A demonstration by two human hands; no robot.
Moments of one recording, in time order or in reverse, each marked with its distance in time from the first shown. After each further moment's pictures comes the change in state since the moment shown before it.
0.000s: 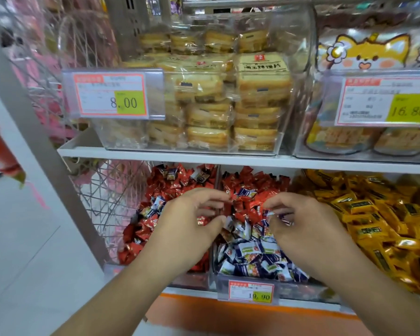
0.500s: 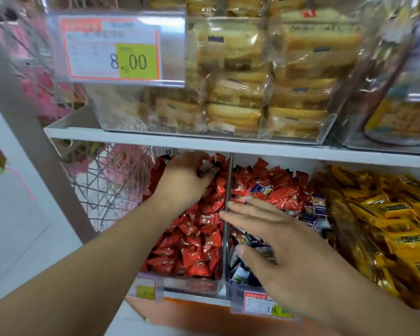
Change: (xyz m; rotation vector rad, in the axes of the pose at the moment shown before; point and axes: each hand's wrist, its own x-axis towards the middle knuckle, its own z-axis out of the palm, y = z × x) left_hand 0.107 -0.067 -0.007 0.431 0.200 0.097; right_hand 0.001 -0.022 0.039 -0.189 -0.387 -0.318
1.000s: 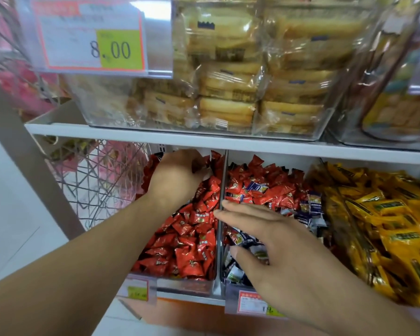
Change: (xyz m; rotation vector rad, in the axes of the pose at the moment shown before) left_hand 0.014 -0.017 0.014 0.035 -0.019 -0.019; right_hand -0.002 0.000 0.004 0.017 0.038 -0.012
